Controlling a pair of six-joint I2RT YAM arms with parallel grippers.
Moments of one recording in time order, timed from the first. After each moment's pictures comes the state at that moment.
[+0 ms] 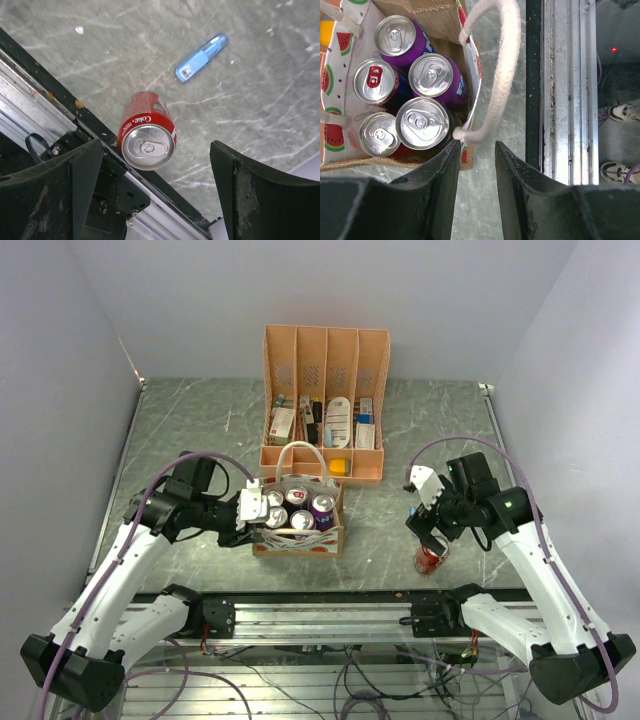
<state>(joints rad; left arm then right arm) -0.37 0.91 0.94 -1.03 0.84 0.95 0.34 0.91 1.04 -1.19 -0.18 -0.56</state>
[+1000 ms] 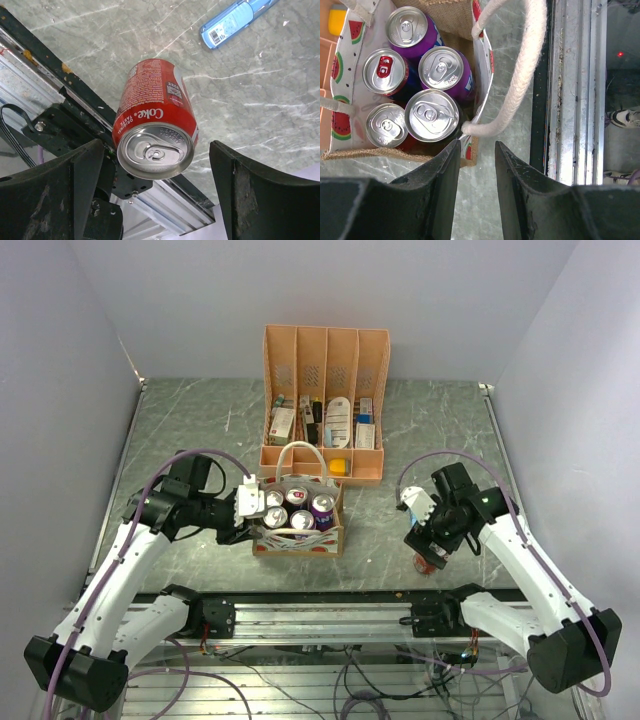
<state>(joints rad) -0.33 0.91 0.93 -1.01 0.84 0.94 0.34 0.98 0.86 -1.19 -0.11 -0.62</state>
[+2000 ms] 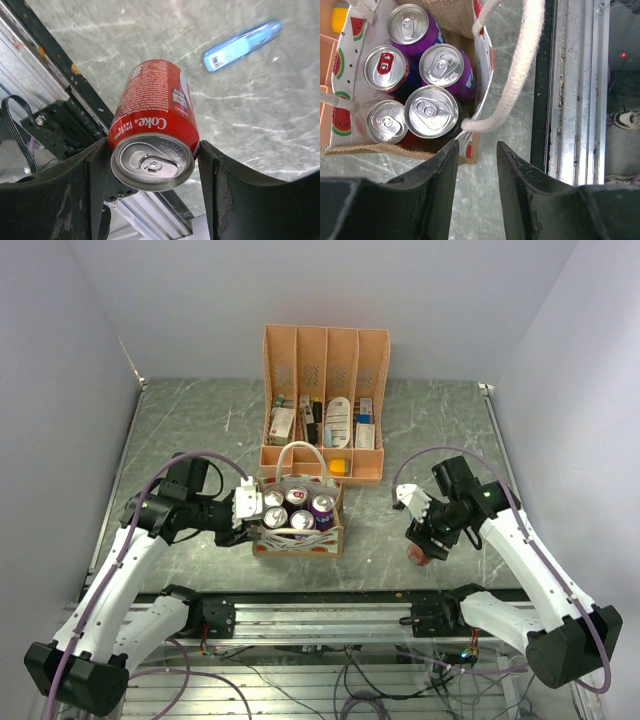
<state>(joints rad) -0.31 0.88 0.92 -1.01 0.84 0.94 0.34 1.02 0.89 -1.21 -0.18 -0.75</state>
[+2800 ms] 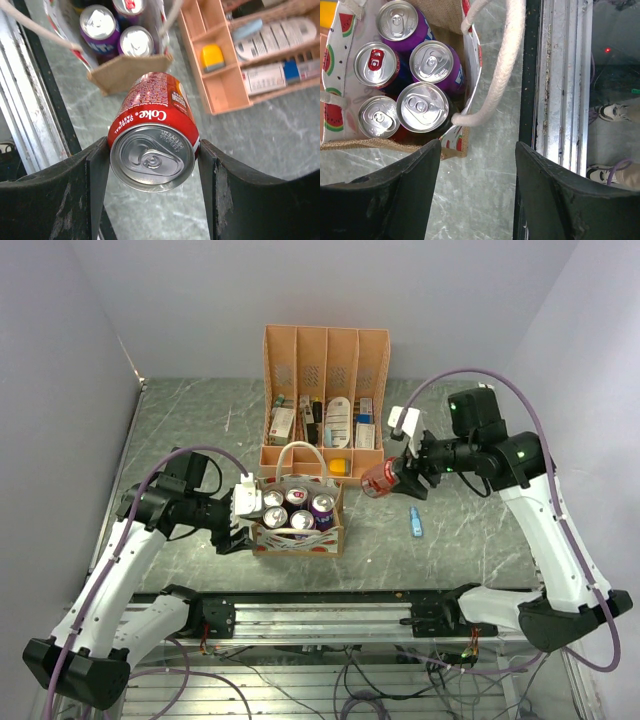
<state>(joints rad) -0.31 0.92 1.01 -1.14 0.84 0.98 0.39 1.20 1.56 -1.20 -0.51 -0.69</state>
